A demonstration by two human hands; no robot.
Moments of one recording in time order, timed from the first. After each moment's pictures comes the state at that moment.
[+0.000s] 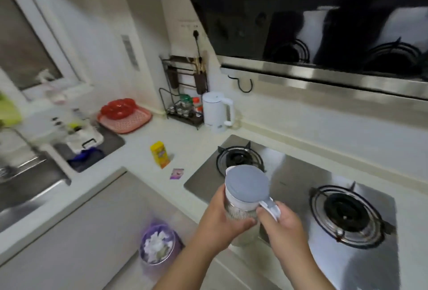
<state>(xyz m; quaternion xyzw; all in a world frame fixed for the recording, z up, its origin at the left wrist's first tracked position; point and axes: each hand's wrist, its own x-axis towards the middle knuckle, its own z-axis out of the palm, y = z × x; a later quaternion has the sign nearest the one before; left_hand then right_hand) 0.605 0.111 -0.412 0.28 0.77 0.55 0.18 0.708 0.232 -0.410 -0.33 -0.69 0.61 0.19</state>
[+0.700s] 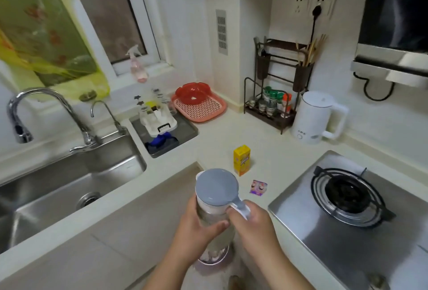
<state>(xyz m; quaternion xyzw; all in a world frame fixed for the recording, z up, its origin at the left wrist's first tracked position) 0.398 -0.115 -0.449 0.04 0.80 0.59 0.10 0.435 0.037 -0.434 -0.18 -0.74 0.65 0.02</state>
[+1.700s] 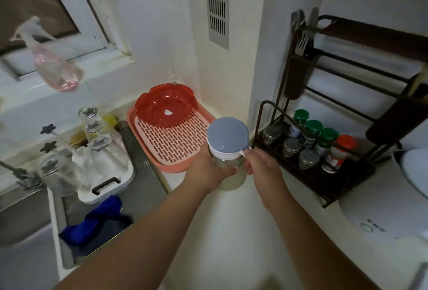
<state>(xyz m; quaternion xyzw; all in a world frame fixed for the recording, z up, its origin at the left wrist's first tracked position) -0.147 0.050 -0.528 0.07 0.87 0.48 0.12 -0.086 0.192 -0.507 -0.22 -0.72 0.66 0.05</state>
